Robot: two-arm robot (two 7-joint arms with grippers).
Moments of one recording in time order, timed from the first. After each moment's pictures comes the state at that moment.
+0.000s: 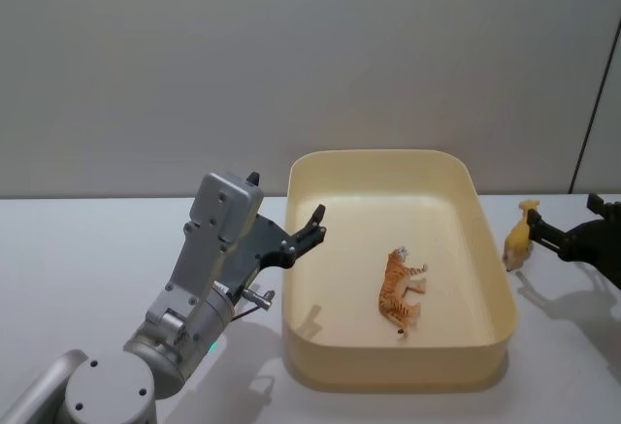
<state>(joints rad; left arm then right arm) -0.24 0.38 0.45 -1.63 -0.20 0.01 -0.01 0.25 0.34 -0.13 -1.40 0.29 0.15 0.22</state>
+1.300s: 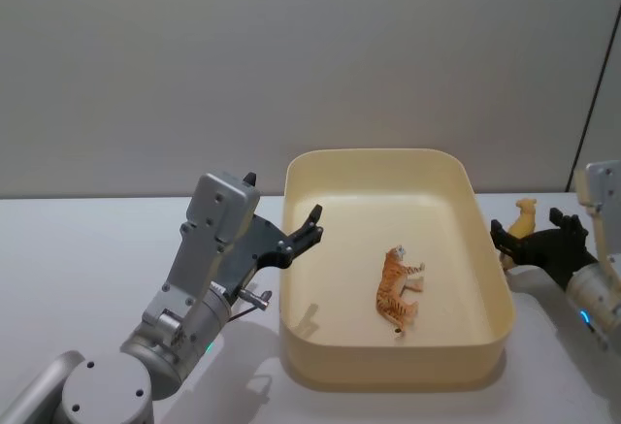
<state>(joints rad) -0.24 0.38 0.45 -1.63 -0.20 0.01 -0.01 0.40 0.22 -0.21 -1.14 0.20 0.11 0.10</state>
